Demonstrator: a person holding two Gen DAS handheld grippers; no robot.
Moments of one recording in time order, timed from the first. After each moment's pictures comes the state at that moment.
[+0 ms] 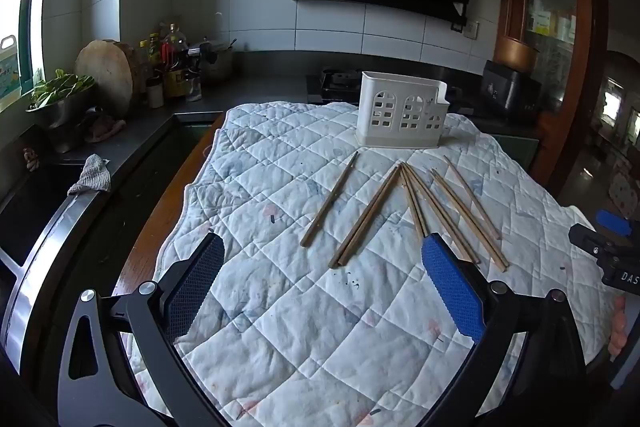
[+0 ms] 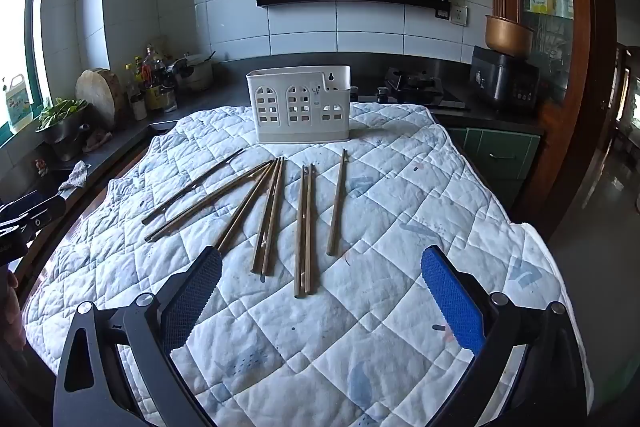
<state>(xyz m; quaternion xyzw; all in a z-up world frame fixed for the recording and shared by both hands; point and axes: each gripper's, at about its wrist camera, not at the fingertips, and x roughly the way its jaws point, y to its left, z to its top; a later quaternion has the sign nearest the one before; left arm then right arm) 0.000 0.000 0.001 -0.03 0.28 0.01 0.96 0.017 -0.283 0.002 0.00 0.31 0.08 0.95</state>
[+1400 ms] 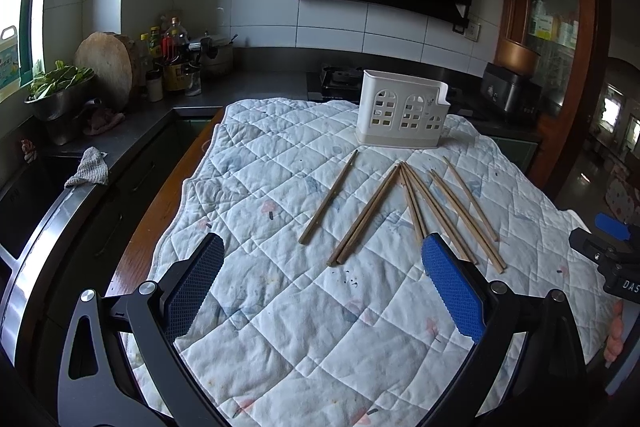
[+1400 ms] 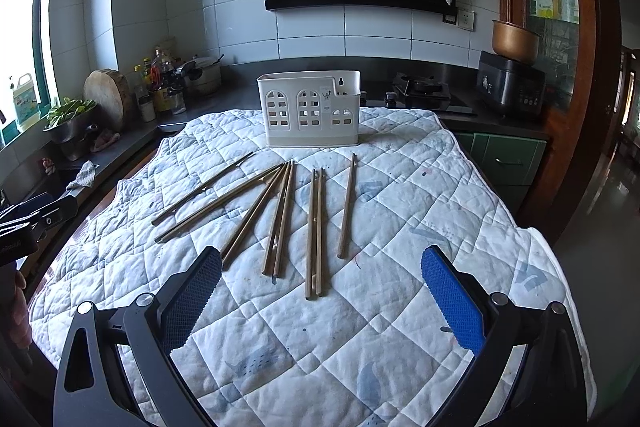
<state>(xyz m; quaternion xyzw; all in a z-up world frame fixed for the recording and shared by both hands) 0.001 0.002 -0.003 -0.05 0.28 0.00 0.96 0.013 -0.278 0.006 0.00 0.30 0.09 0.95</state>
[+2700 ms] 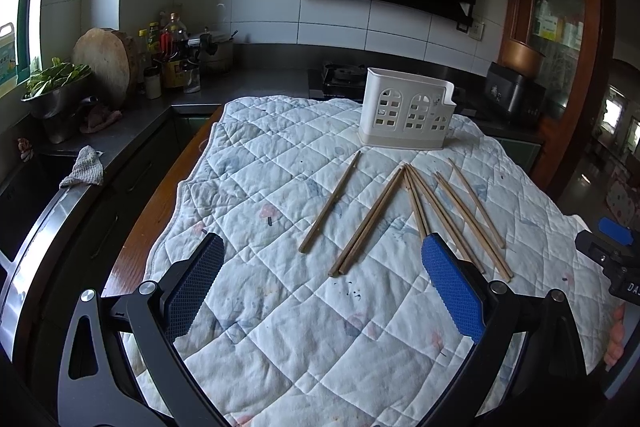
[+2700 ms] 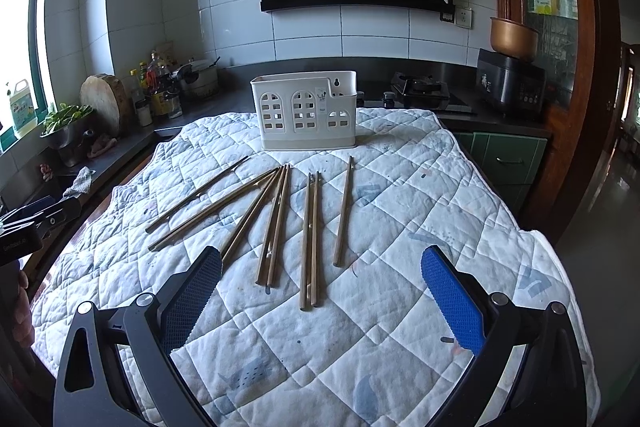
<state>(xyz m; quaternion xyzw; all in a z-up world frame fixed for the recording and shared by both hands) 0.019 0.005 -0.006 -0.05 0.28 0.01 0.96 0.029 -0.283 0.002 0.01 0.30 0.09 0.95</state>
